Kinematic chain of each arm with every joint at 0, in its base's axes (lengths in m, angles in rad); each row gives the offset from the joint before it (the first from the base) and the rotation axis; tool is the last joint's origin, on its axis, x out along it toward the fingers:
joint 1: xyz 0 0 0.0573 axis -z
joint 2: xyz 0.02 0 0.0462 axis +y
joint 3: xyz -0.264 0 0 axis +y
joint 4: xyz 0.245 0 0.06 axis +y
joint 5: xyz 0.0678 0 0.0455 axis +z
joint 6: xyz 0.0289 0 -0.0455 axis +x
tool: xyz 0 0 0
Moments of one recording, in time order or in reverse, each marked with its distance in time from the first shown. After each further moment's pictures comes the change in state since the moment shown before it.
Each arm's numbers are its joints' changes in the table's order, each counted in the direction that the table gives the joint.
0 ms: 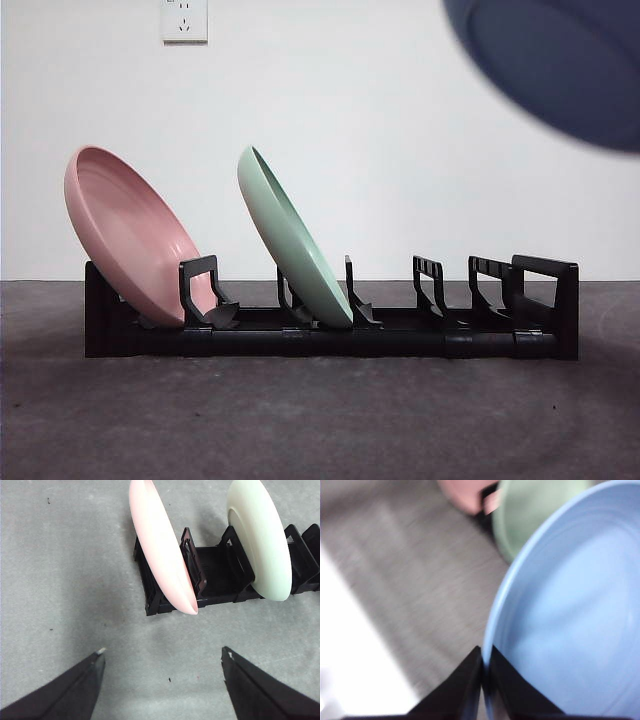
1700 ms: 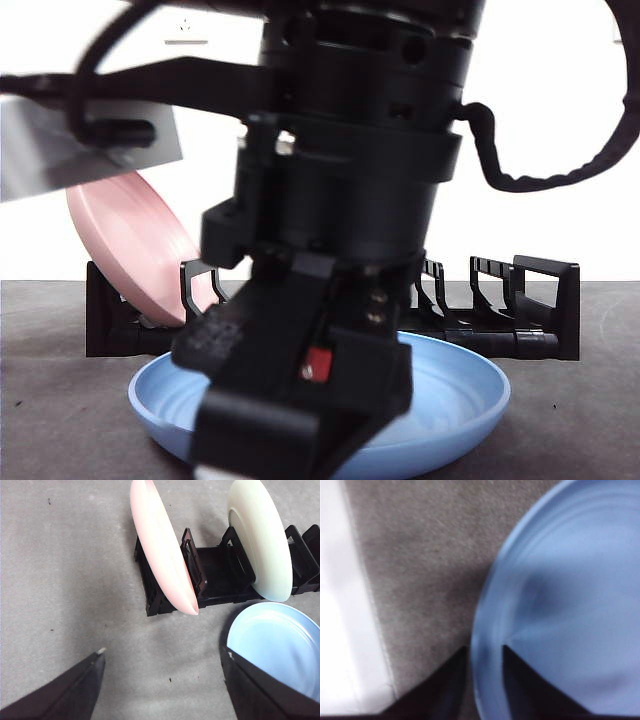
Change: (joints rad) left arm 0.000 0.001 0.000 -0.002 0.000 0.000; right arm -0.206 0.806 0.088 -0.409 -0.056 -0.159
